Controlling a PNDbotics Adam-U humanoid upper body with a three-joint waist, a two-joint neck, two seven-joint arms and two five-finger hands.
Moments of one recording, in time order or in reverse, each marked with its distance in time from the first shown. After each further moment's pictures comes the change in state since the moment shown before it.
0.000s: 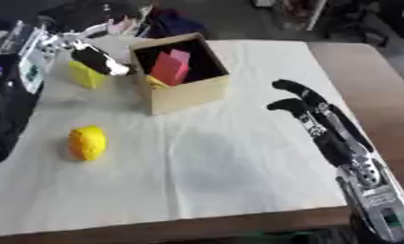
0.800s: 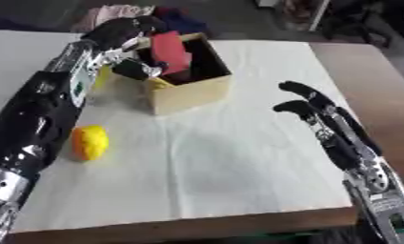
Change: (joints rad) left arm -0.026 -0.241 0.083 0.226 -0.230 0.171 0.259; right arm -0.002 0.011 0.013 -0.007 -0.001 -0.001 0.010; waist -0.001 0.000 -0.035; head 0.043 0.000
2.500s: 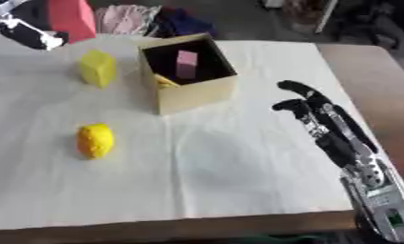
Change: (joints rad) left arm -0.013 0.222 0.032 -0.120 0.204 0.056 -0.170; right arm 0.015 -0.026 -0.016 0.000 0.011 0.000 -0.021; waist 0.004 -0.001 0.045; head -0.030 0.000
